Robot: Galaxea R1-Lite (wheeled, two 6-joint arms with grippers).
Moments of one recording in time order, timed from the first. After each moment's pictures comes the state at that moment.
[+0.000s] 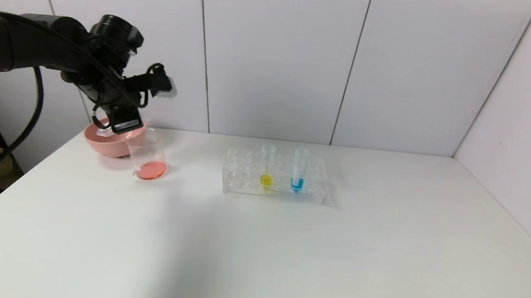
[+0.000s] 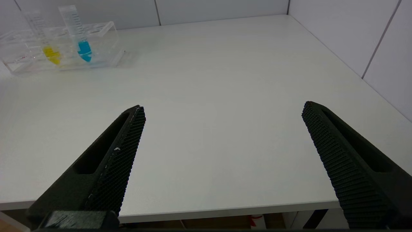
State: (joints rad) left arm -0.10 2.09 -1.99 0.66 0.16 0.93; right arm 0.00 0.00 0.00 0.00 -0.04 0.09
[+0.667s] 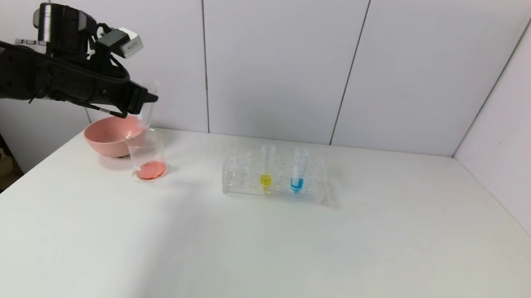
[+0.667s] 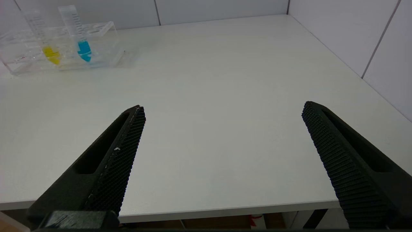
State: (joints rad) left arm -0.02 1.89 -1.47 -0.07 -0.27 0.30; right arm 0.00 0.00 0.00 0.00 -0.04 0.09
